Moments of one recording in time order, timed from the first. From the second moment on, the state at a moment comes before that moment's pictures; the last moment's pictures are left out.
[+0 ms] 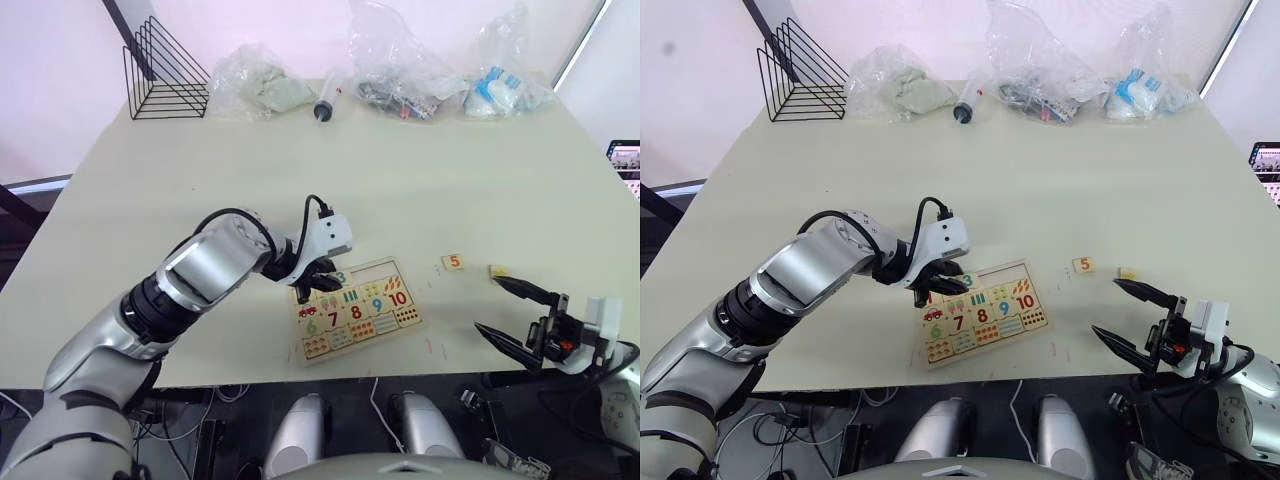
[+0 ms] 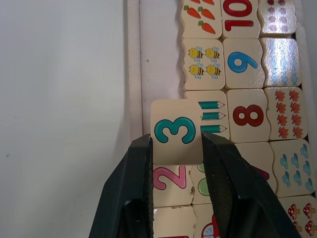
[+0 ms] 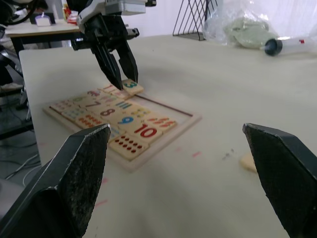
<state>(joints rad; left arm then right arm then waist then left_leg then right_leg) -0.82 0.78 -0.60 -0.34 -0.28 1.17 -0.95 0.21 -0.53 -0.29 0.00 0.63 -0.21 1.32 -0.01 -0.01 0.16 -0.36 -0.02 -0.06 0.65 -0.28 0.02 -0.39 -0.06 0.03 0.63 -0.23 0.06</state>
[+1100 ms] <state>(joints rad) -0.84 0.72 -0.67 -0.26 -0.19 1.10 -0.99 0.30 -0.53 -0.33 0.01 0.63 -0.25 1.32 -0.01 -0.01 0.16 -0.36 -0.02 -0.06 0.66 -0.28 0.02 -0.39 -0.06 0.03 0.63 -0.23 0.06</state>
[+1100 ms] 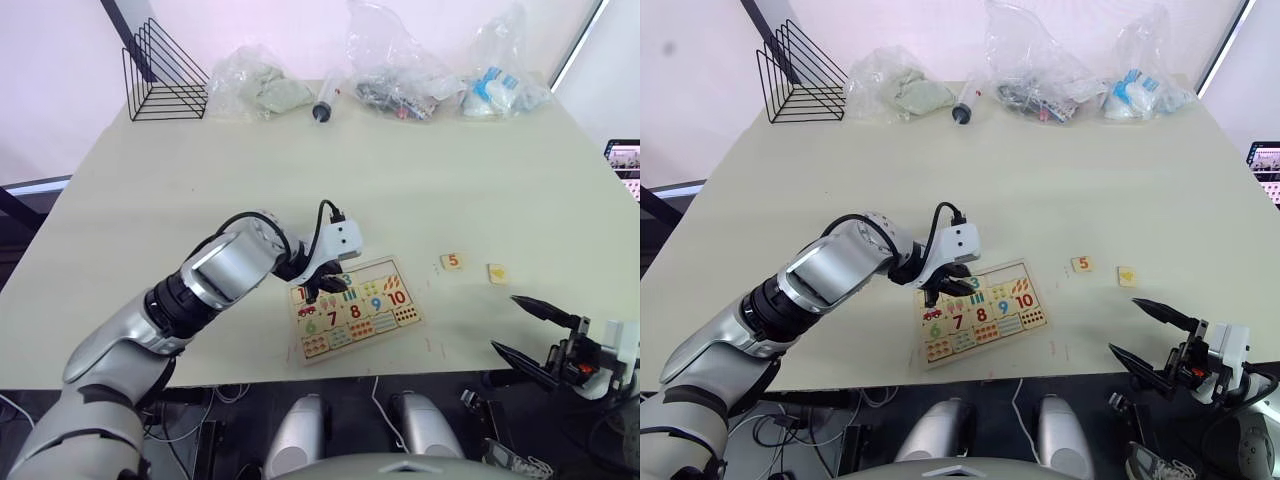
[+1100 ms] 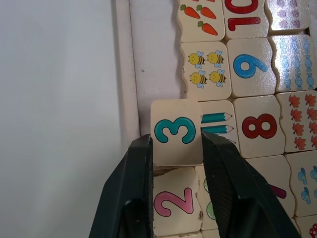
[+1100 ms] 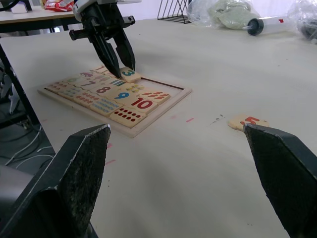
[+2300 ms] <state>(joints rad) -0.84 0.72 -0.68 -0.23 -0.14 1.06 -1.02 0.30 -0.52 -0.33 0.04 0.63 -0.30 1.32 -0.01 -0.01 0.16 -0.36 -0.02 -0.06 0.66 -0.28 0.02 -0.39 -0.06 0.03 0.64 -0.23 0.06</state>
